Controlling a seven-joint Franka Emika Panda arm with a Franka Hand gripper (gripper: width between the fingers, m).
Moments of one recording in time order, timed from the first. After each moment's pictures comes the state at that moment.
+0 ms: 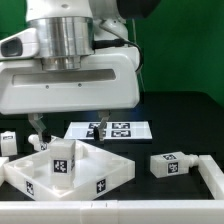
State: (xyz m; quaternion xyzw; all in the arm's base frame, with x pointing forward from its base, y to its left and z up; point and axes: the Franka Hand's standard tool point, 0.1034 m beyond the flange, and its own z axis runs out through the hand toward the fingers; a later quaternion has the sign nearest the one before) arm 0.640 -0.049 0.102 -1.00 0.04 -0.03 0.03
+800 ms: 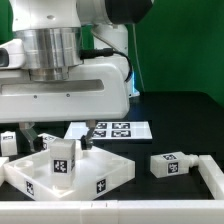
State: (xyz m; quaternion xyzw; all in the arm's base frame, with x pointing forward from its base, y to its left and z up) arm 0.644 -0.063 0.092 -1.00 0.05 -0.03 0.03
